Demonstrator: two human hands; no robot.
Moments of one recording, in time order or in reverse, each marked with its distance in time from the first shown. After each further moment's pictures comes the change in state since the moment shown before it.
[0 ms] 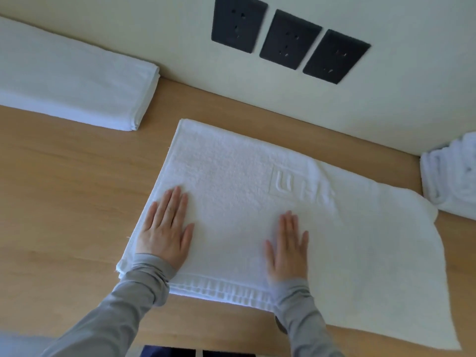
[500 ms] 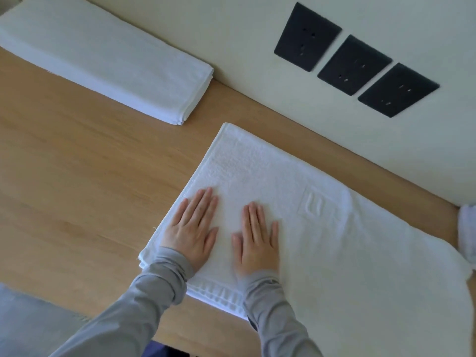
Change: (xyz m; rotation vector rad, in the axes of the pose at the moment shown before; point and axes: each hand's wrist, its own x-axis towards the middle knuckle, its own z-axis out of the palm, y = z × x) left_hand -0.001 -0.002 -0.001 -0.003 0.034 -0.005; right_hand 0.034 -0.086 0.029 -0.044 -0.054 -0.315
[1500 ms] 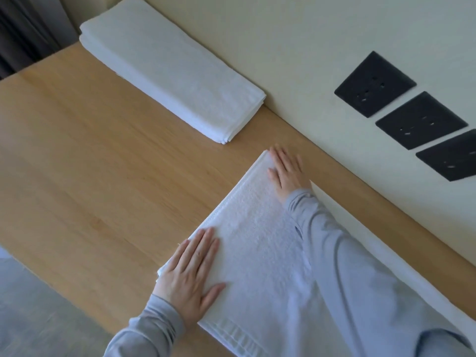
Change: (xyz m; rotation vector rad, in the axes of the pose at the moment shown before) left_hand -0.053 -0.015 0.013 -0.053 0.038 -0.087; right_hand 0.225 0.003 -0.030 -0.109 -0.094 -0.411
